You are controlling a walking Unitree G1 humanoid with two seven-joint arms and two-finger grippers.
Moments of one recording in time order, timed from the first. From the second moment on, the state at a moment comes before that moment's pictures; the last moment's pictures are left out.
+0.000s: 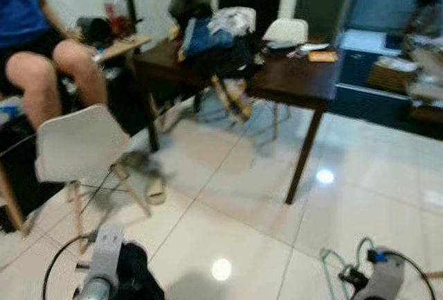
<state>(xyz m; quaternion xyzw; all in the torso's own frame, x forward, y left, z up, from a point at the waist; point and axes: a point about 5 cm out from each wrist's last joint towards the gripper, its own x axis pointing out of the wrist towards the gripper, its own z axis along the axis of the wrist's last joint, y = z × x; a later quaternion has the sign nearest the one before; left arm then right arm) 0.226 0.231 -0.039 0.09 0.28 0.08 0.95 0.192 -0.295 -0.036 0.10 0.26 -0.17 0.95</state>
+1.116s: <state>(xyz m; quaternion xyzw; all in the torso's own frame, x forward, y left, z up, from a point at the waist) 0.240 0.226 -0.028 0.06 0.23 0.07 0.97 0.180 -0.297 -0.040 0.08 0.27 -0.16 0.95</state>
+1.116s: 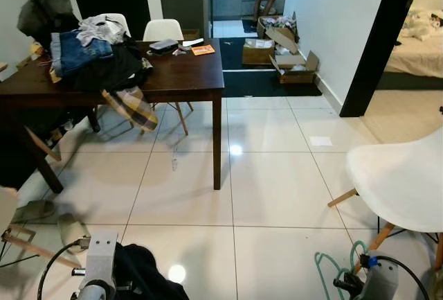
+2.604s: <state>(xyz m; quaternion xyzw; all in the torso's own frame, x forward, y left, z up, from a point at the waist) 0.348 0.194 0.358 0.06 -0.40 -0.07 0.91 0.190 -0.293 -0.038 0.08 0.26 -0.16 0.95</state>
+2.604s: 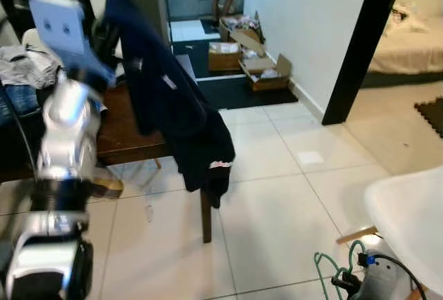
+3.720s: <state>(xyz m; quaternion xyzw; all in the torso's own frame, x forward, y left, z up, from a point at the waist) 0.378 0.245 0.394 0.13 -0.35 0.04 0.93 0.190 -0.296 -0.035 0.07 0.25 -0.16 0.95</state>
